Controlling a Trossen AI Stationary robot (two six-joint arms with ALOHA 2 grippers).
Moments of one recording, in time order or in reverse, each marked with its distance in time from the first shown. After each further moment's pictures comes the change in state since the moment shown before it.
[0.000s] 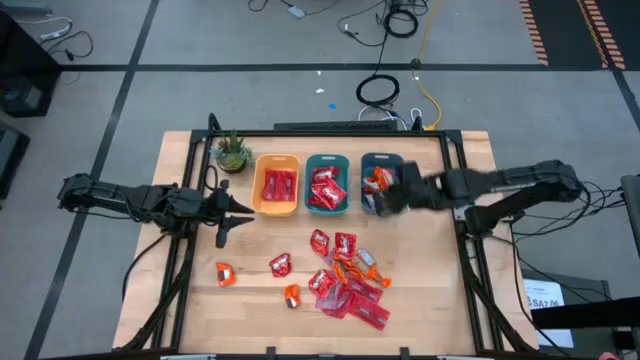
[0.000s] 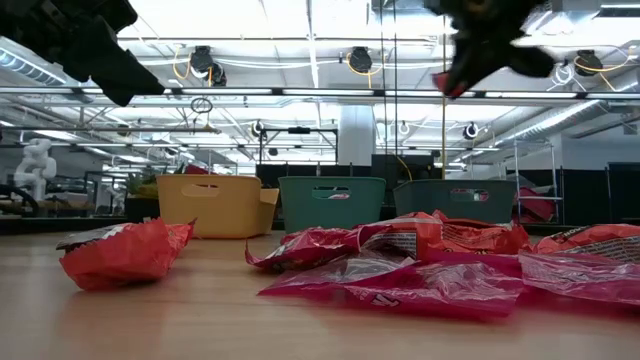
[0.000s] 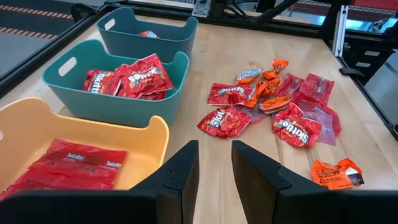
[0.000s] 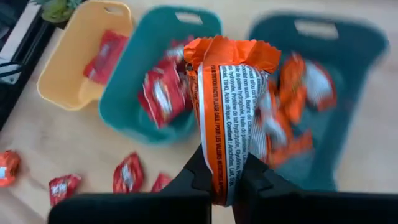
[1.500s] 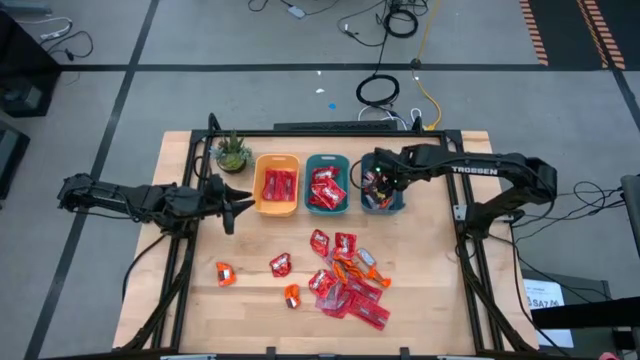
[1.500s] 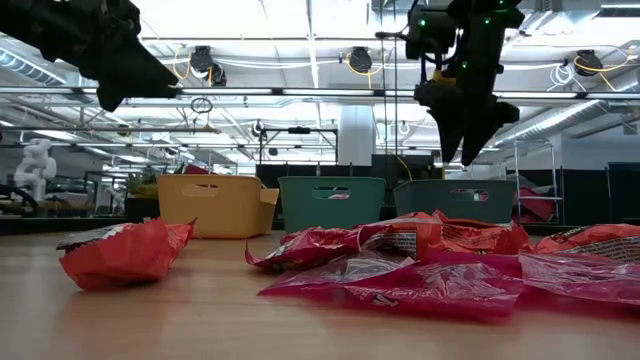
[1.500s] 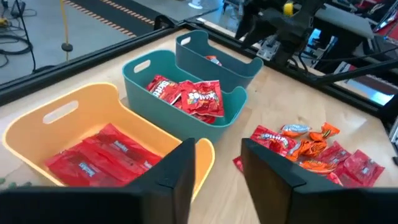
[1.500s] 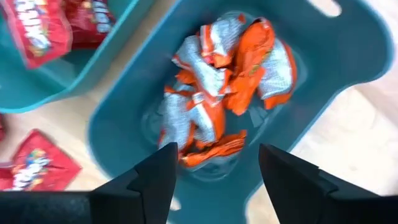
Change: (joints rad) left arm 0.003 0.000 0.000 0.048 -0.261 -0.289; right arm -0.375 0.222 0.001 -0.061 -0.335 -0.587
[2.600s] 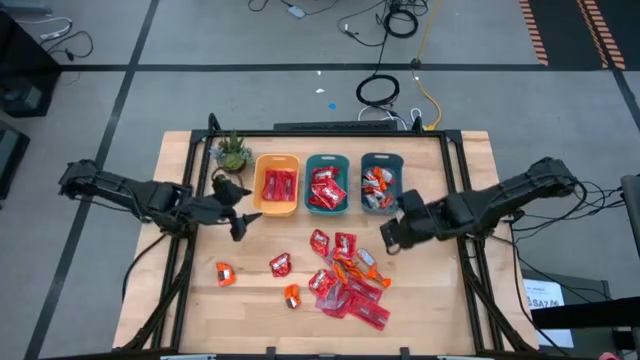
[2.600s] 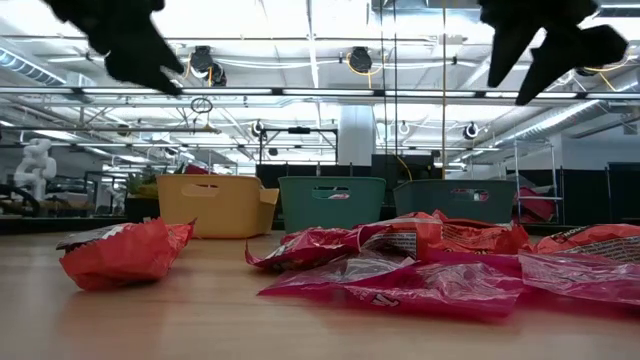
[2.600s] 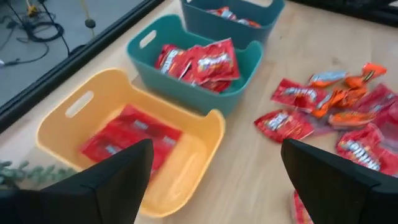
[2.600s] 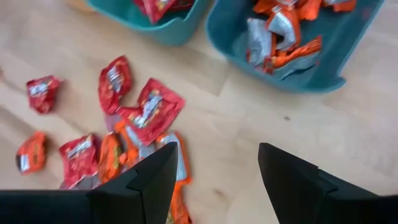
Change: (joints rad) left arm -0.111 0.337 0.294 -0.302 -0.100 -0.029; right arm 0.639 -0.175 0.000 -0.097 0.228 0.792
